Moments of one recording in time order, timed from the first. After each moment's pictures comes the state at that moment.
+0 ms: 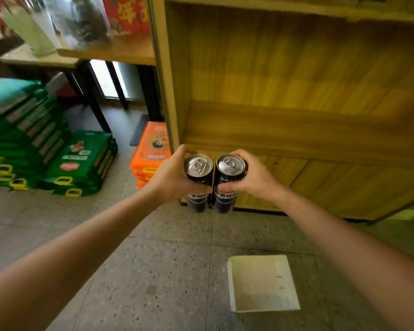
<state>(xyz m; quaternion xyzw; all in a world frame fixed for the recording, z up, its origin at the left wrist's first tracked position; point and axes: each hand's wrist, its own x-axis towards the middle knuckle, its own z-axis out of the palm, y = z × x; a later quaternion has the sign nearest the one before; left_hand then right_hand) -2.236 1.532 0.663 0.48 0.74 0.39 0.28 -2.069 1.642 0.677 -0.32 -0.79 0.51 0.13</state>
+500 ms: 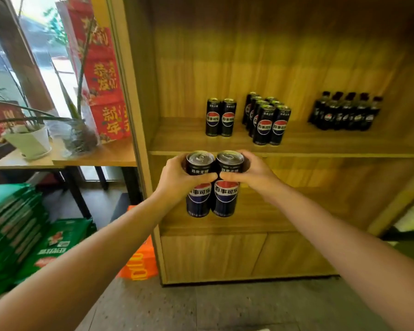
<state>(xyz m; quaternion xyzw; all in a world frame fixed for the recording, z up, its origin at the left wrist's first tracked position) -2.212 1.612 0.956 0.47 0.65 0.54 0.26 -2.046 1.691 0.980 -0.34 -0.73 0.51 0.30</state>
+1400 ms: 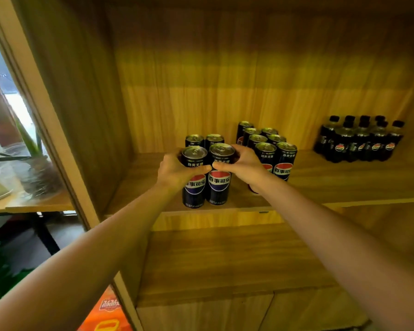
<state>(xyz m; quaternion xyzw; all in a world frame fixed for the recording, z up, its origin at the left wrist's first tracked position) -2.272 1.869 0.986 0.45 0.68 0.53 0.22 -2.118 1.935 1.004 -0.37 -0.72 0.47 0.35</state>
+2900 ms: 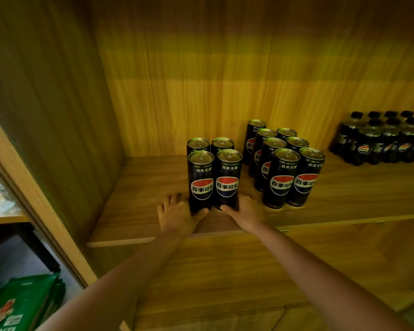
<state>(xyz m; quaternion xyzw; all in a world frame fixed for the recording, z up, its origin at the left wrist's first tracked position) -2.305 1.921 0.879 0.52 0.83 0.19 0.06 -2.149 1.997 0.883 -0.50 -0.81 0.24 0.19</state>
